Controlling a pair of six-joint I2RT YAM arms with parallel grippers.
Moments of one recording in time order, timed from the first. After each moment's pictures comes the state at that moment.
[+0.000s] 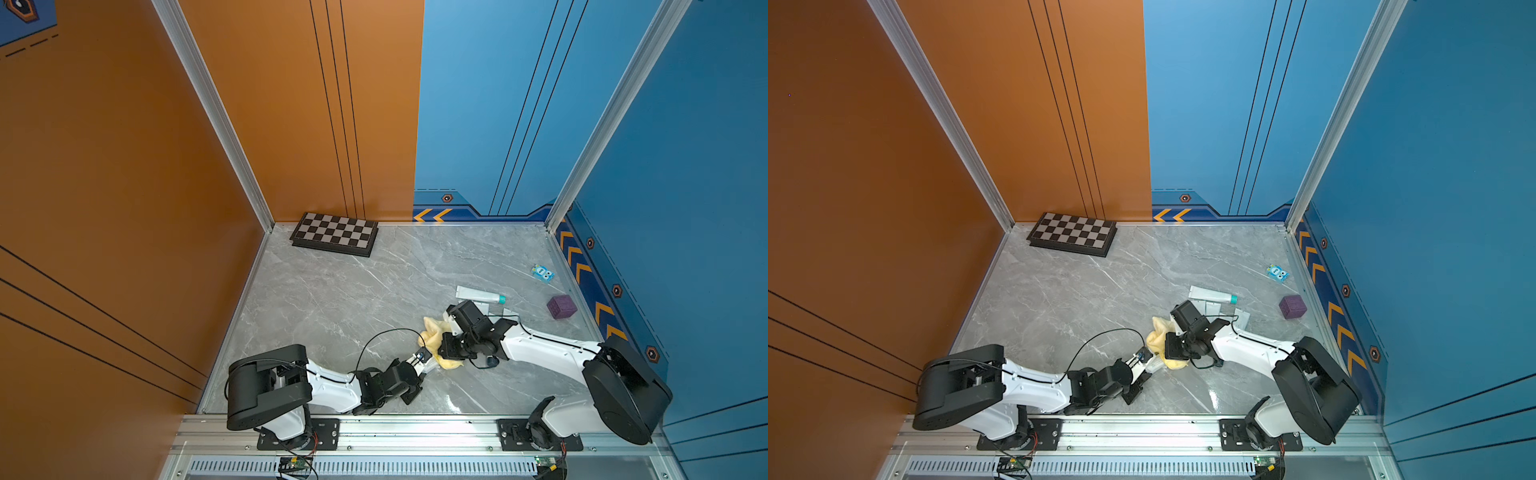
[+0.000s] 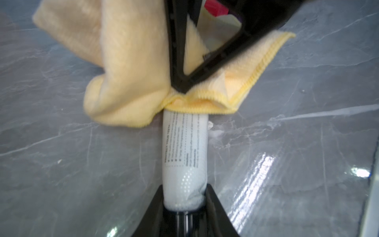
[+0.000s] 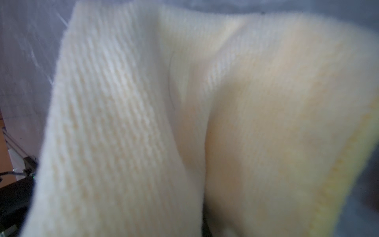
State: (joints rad) left arm -1.25 1.54 0.40 0.42 -0.30 -0.25; right arm 0.60 1.41 0.65 -0.38 -0.26 0.66
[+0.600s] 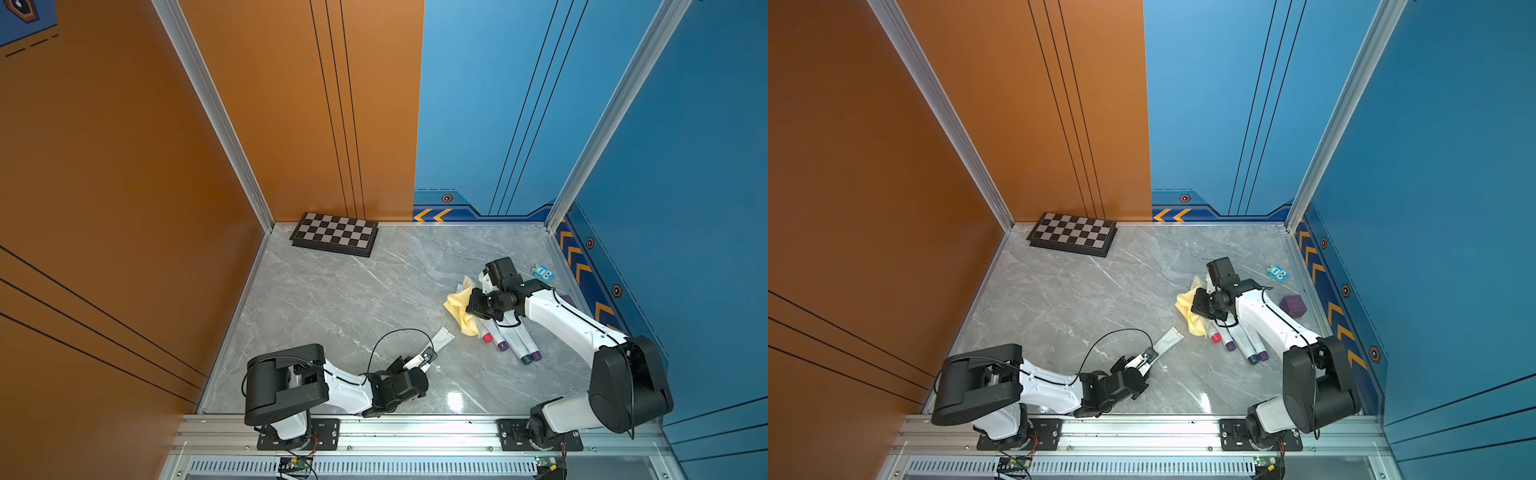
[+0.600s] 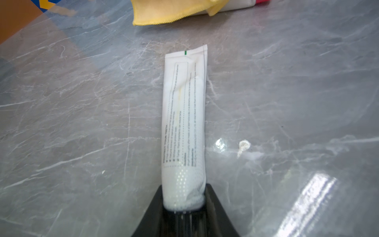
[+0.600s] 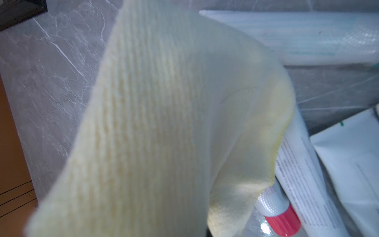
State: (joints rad) left arm -1.30 1.65 0.48 0.41 -0.56 -0.19; right arm 0.30 1.50 1.02 -0.64 -0.27 0.57
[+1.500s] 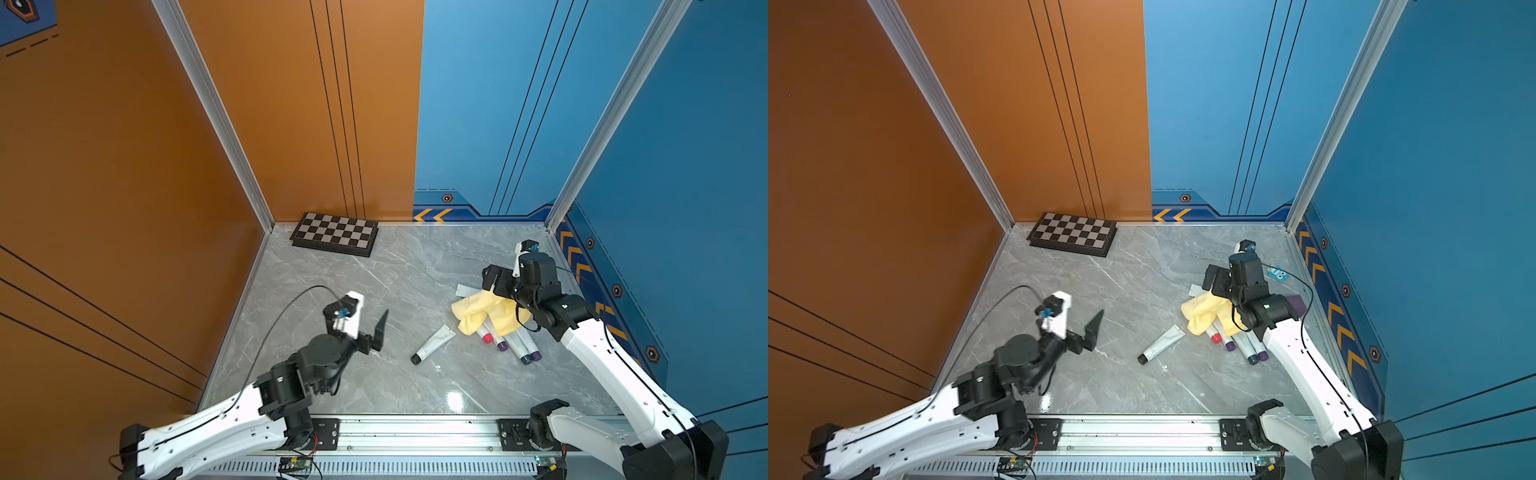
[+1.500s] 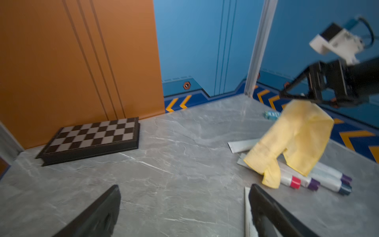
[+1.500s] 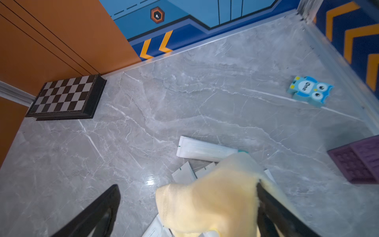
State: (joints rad) left arm -1.04 0.37 0.50 -0.05 -0.74 -0.02; right arm 0.30 1.05 0.92 -0.49 0.21 0.44
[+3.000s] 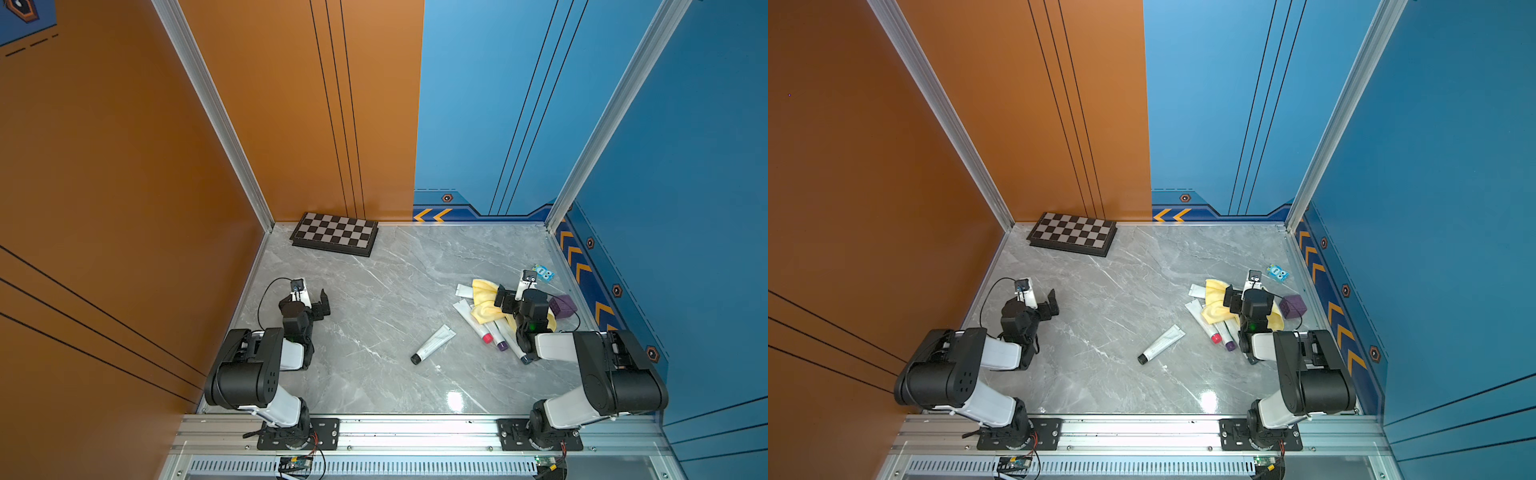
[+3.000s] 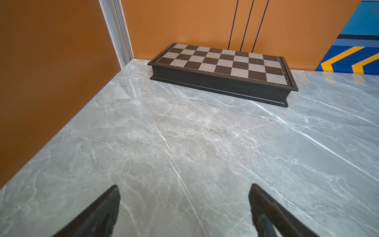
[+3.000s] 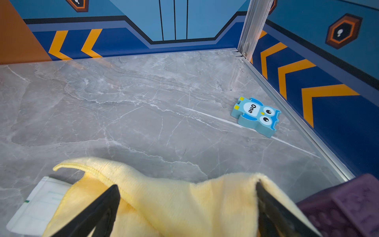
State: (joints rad) left arm 0.05 1.55 0.25 1.02 -0.11 -0.06; right arm 0.04 1.52 0.38 0.74 0.21 0.07
